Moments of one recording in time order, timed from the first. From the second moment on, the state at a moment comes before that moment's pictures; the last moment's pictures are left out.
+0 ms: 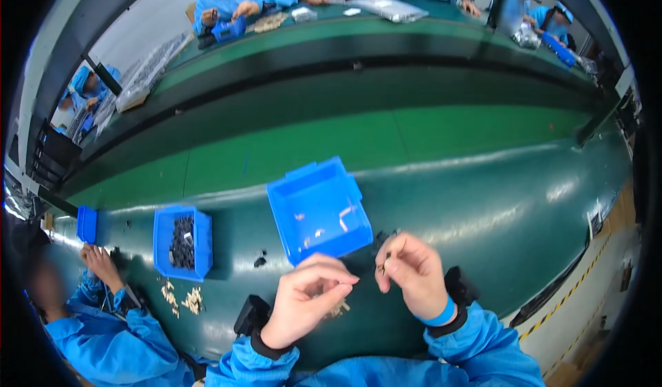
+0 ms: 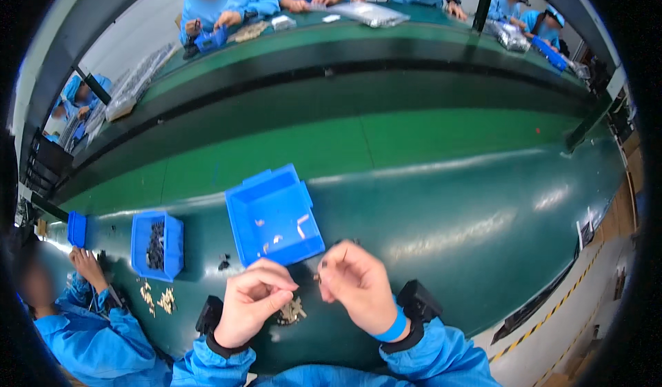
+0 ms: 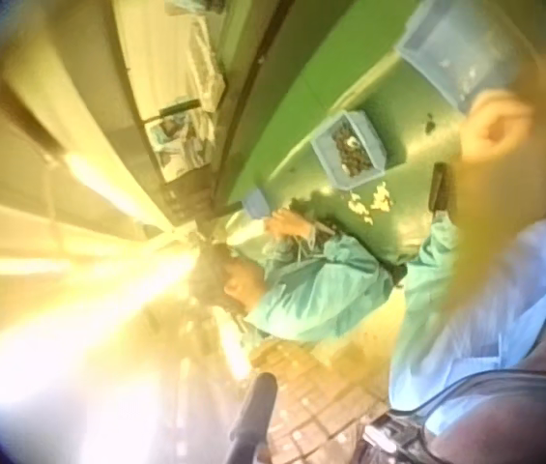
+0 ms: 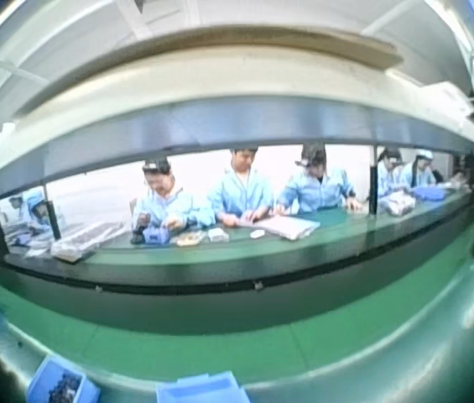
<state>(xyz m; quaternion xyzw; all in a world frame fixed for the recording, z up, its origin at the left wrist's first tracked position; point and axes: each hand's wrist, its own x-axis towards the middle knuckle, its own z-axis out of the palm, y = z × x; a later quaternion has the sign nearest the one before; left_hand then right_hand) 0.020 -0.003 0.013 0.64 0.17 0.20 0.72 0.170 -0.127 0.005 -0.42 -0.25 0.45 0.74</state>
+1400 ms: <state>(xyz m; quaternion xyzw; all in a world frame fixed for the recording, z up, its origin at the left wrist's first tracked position) 0.011 -0.002 -0.006 0.71 0.15 0.24 0.64 0.159 -0.124 -0.002 -0.49 -0.25 0.51 0.66</state>
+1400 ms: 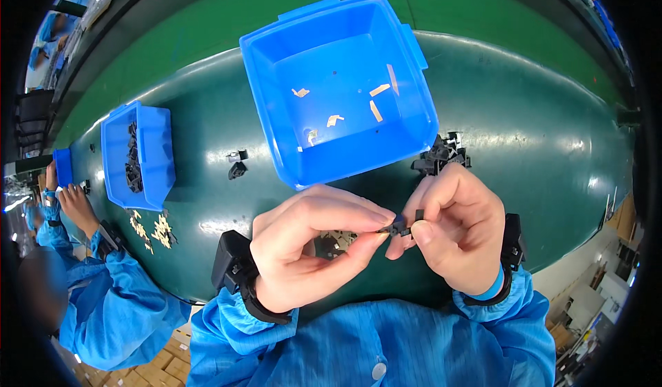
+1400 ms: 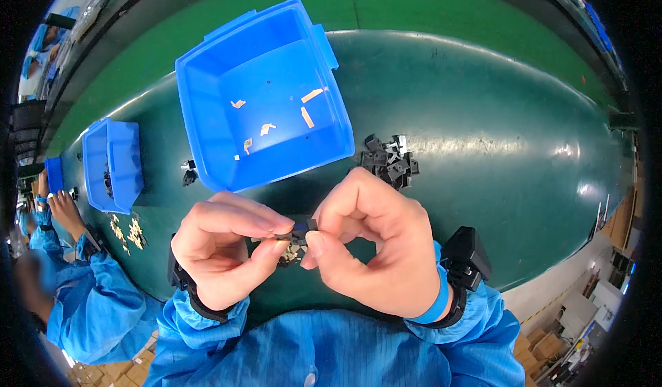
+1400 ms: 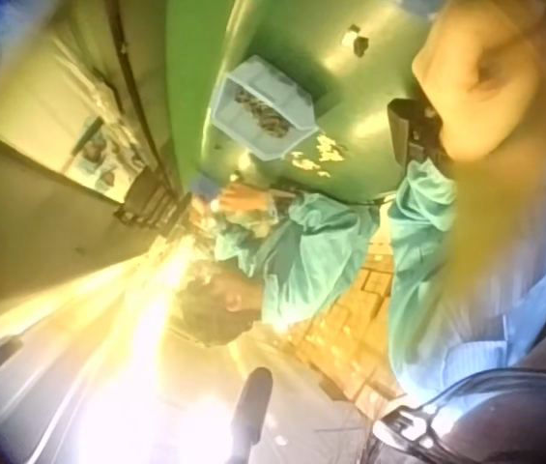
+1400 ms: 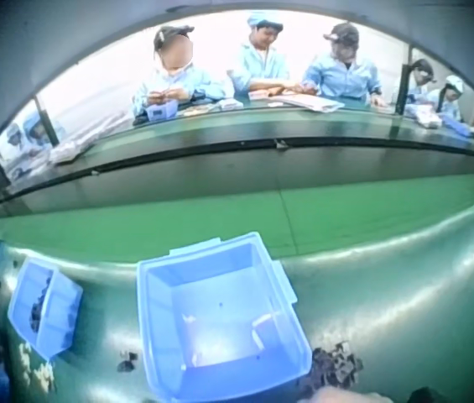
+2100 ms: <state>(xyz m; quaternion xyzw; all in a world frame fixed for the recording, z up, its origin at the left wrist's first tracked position) 0.016 0.000 -0.013 0.72 0.14 0.31 0.60 0.159 -0.120 -0.003 -0.49 -0.26 0.51 0.66</state>
